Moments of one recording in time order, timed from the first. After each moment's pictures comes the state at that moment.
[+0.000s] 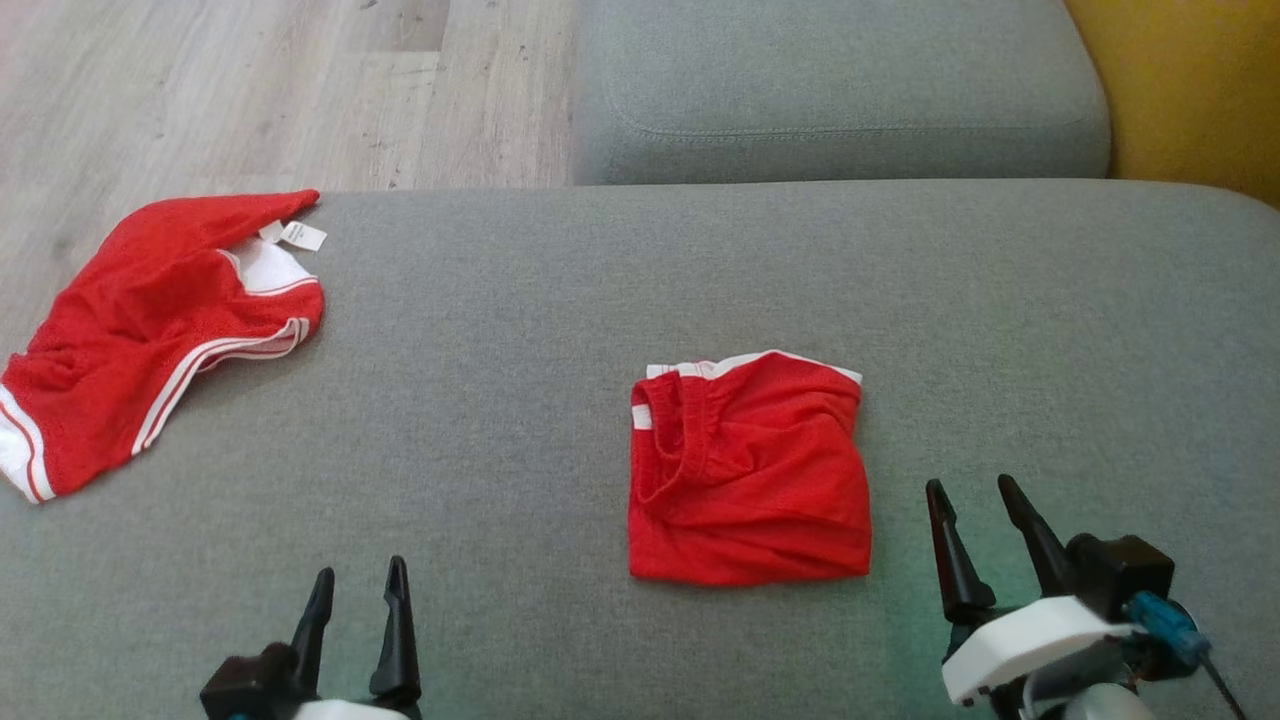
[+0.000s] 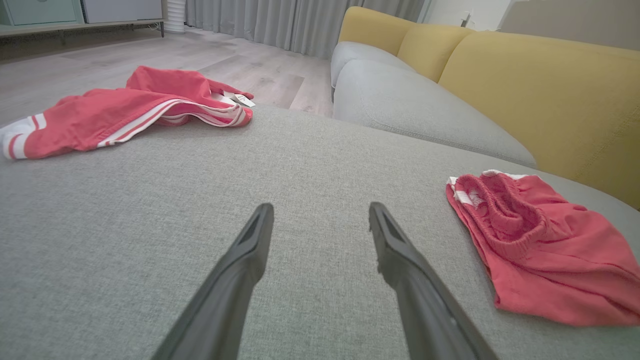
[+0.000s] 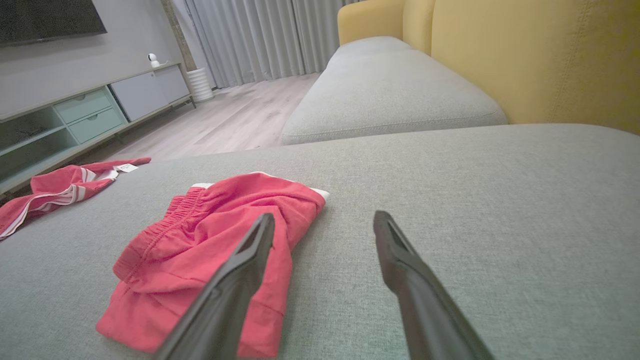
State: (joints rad) left arm 0.07 0.24 -0.39 0.26 -0.59 0.13 -0.23; right arm 0.03 -0.05 0.08 0.30 0.19 0.12 -0.13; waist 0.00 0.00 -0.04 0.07
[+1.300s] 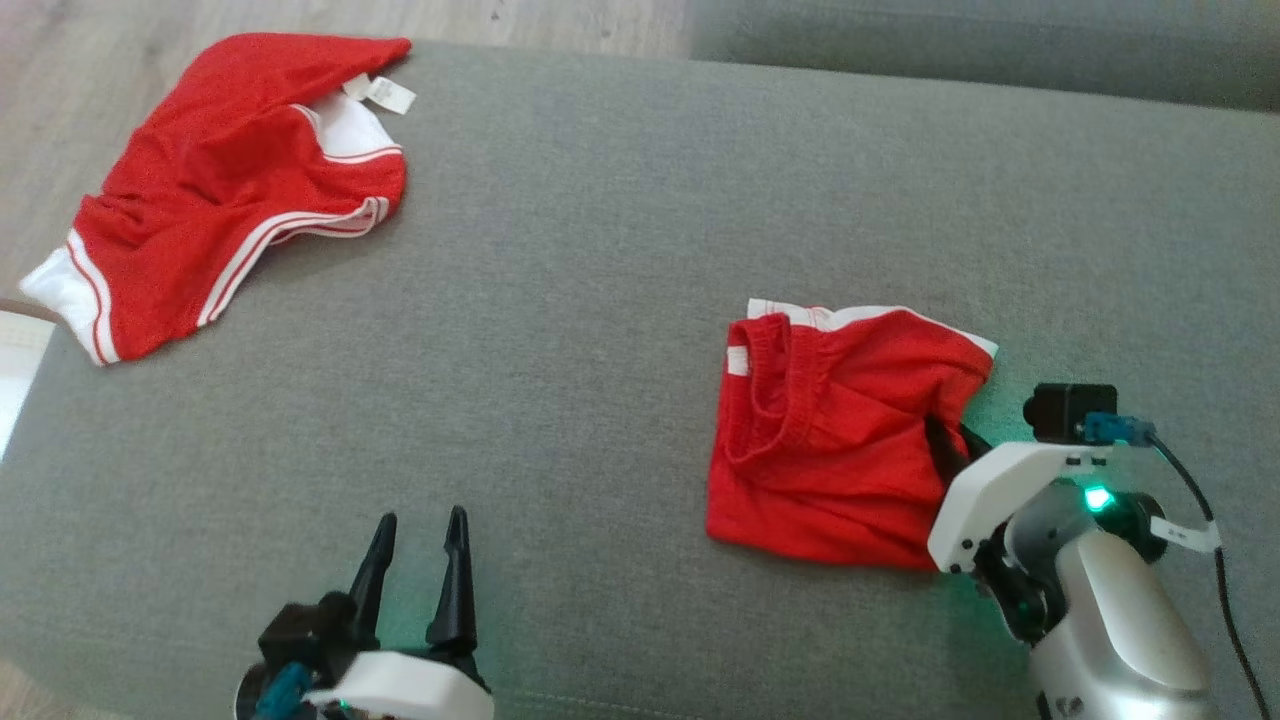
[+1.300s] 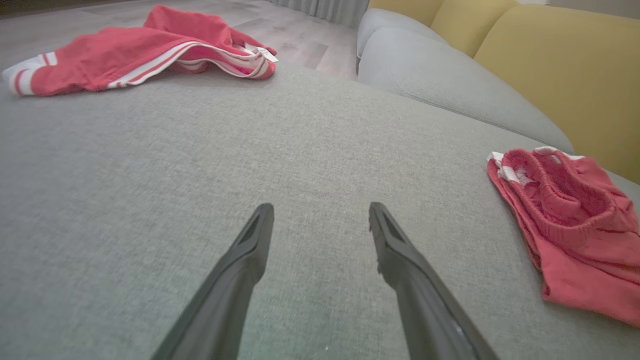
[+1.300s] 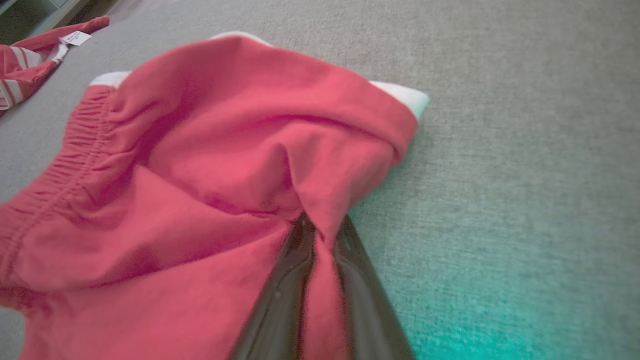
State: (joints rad) left arm -0.02 0.17 -0.43 0.32 -0.57 0.08 -0.25; right arm -0.29 -0.05 0.03 0.60 0.24 0.12 0.24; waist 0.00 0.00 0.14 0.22
